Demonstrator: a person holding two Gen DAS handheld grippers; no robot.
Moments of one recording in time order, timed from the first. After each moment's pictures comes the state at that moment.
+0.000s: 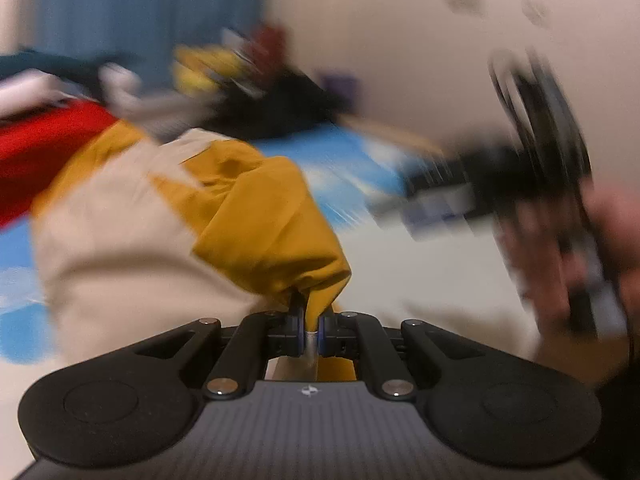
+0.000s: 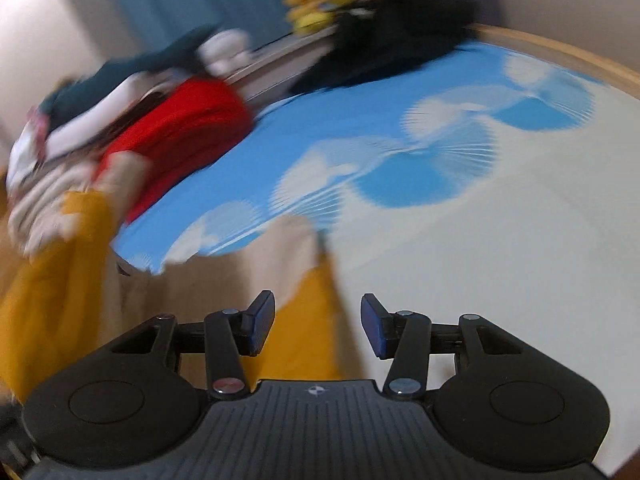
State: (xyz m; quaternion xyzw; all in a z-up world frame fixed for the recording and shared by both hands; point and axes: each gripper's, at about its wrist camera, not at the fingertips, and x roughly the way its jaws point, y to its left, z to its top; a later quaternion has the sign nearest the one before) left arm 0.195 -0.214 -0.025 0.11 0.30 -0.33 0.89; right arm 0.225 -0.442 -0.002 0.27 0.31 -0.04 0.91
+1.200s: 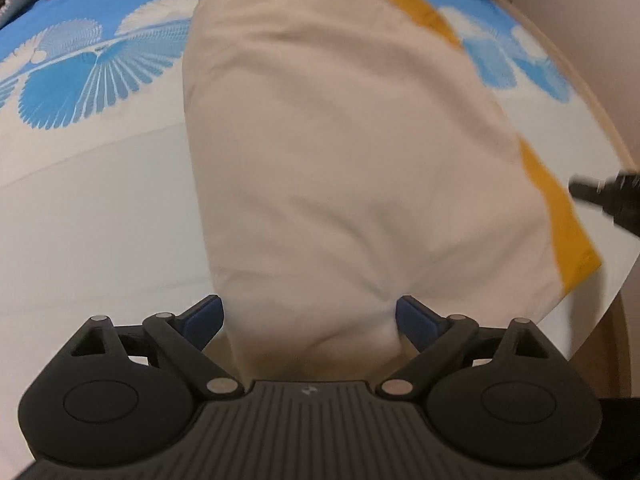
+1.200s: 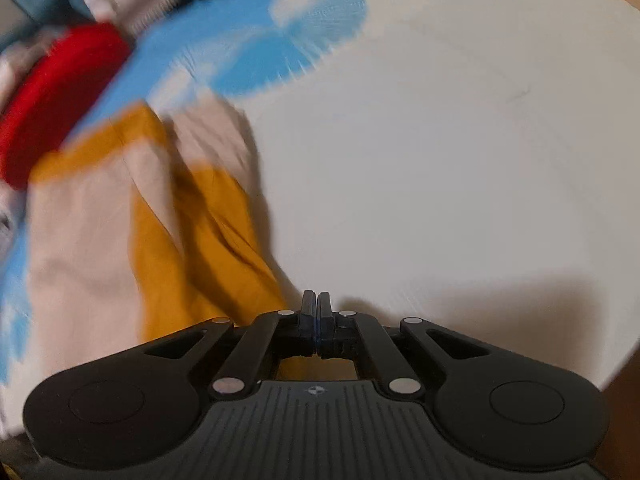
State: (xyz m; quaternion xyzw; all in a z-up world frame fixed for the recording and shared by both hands) left arm 0.312 -0.126 -0.126 0.02 0.56 -0.16 0.81; right arm 0.241 -0.479 -0.074 0.32 0.41 -0.08 0.85
